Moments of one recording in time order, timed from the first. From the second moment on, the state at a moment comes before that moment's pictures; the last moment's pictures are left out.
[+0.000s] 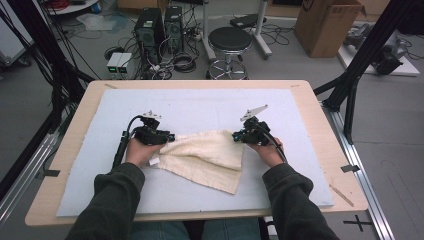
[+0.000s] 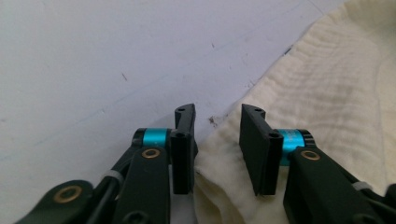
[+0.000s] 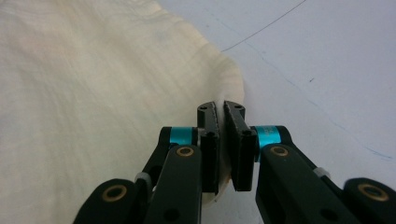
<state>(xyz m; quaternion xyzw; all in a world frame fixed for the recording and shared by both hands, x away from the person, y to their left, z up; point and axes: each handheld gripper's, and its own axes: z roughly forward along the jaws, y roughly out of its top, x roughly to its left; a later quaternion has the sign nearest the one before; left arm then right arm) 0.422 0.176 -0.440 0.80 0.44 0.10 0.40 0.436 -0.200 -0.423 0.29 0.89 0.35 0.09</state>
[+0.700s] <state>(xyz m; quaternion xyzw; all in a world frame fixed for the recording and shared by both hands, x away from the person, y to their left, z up) 0.429 0.183 -0.410 0.76 0.42 0.18 0.46 0.436 -0.209 -0.401 0.29 0.87 0.38 0.12</state>
